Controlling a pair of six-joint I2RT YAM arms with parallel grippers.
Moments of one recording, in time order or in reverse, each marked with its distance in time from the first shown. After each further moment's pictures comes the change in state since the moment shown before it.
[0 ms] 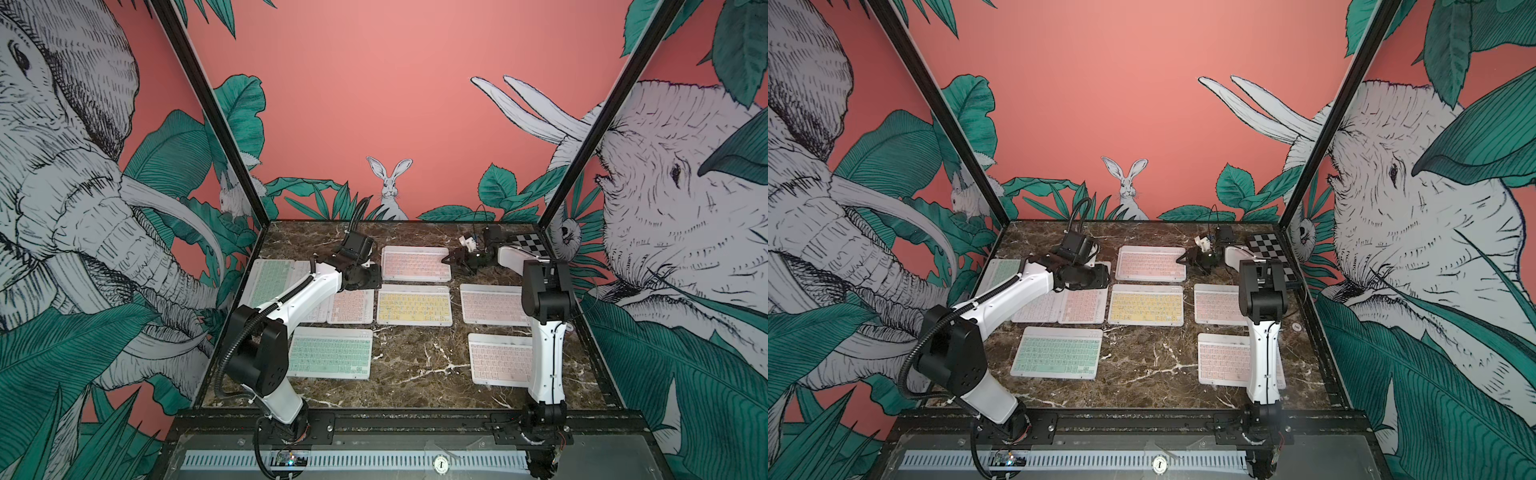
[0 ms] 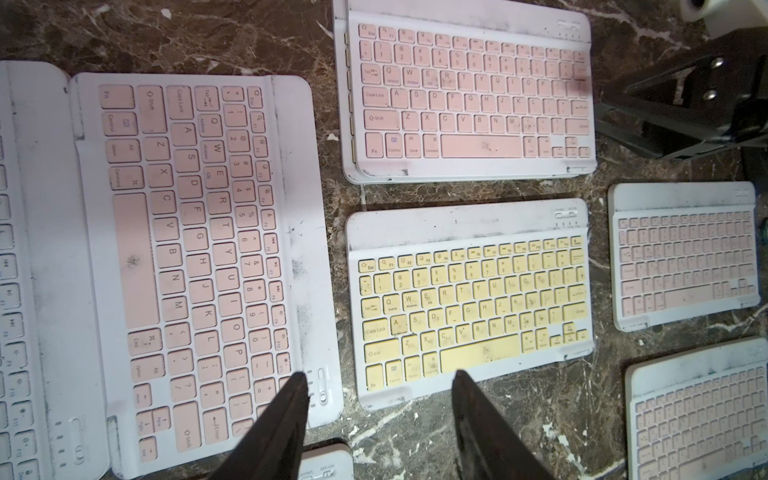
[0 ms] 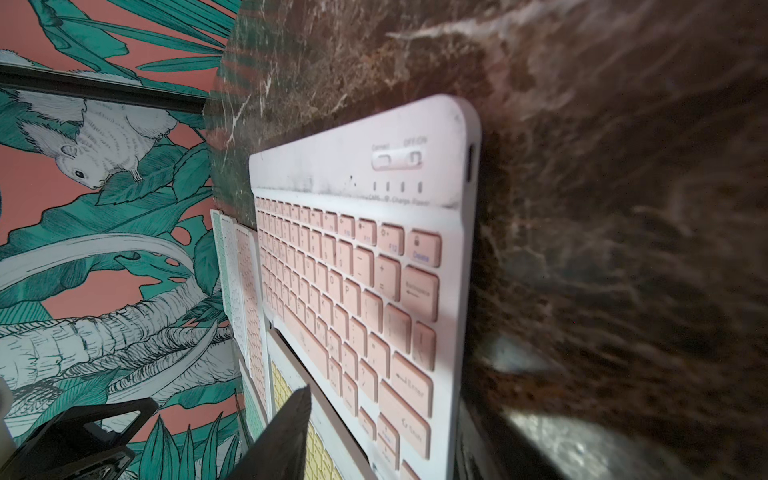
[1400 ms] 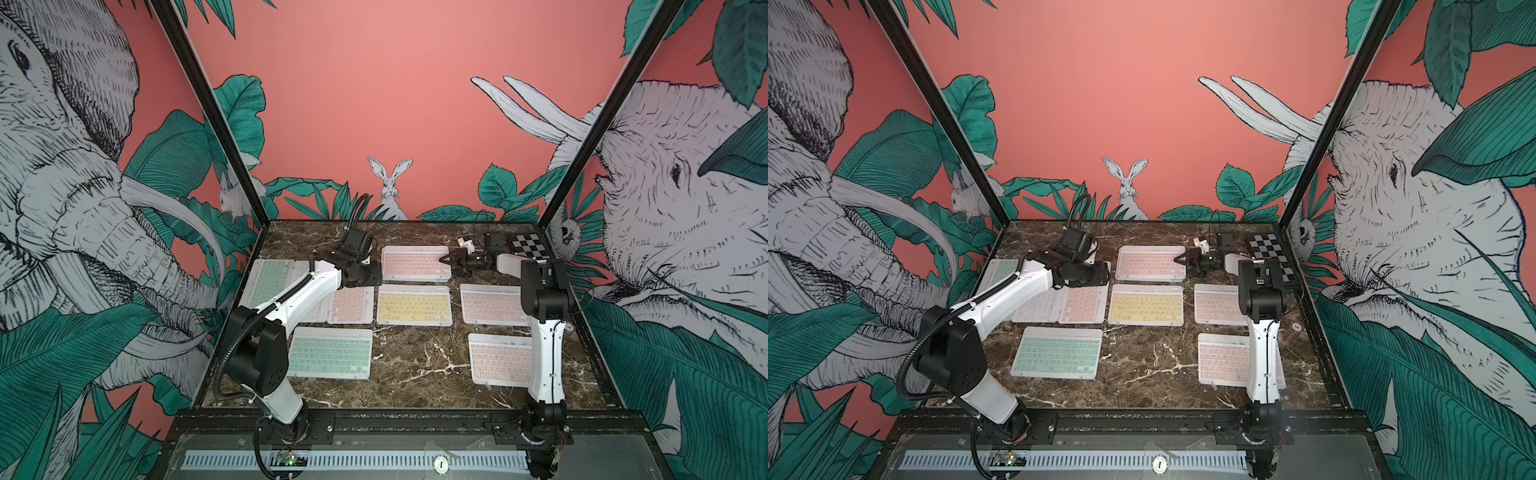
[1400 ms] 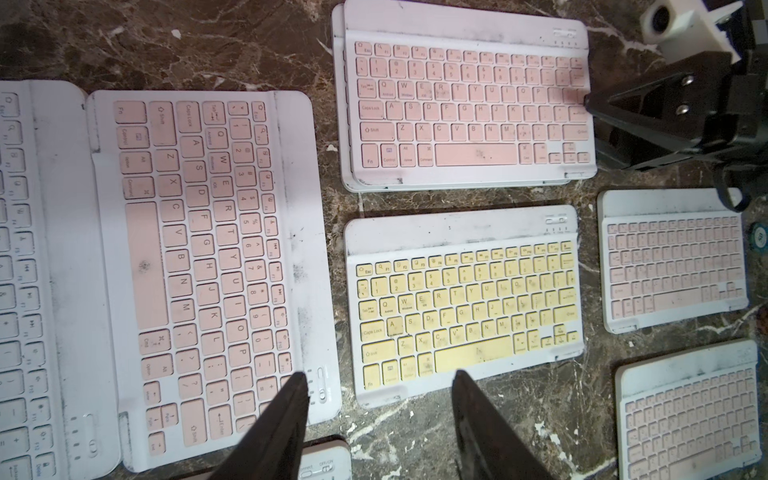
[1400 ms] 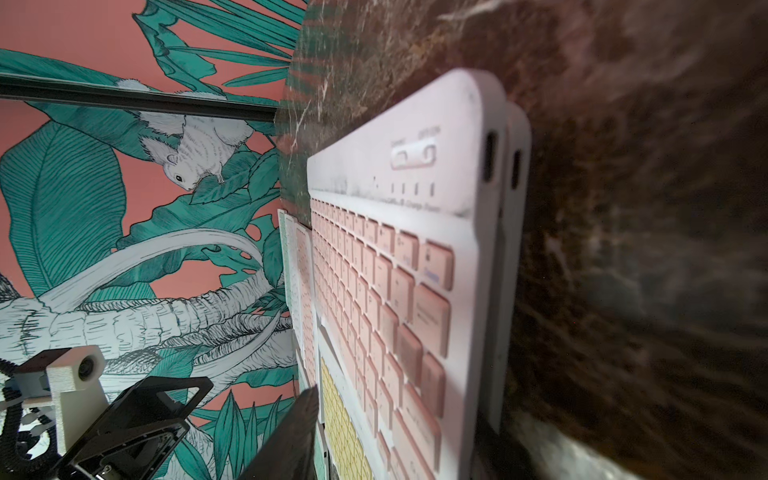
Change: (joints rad) left arm 0.000 0.000 0.043 -0.031 -0.003 0.000; right arm -0.015 0.023 -0.096 0.259 -0.168 0.161
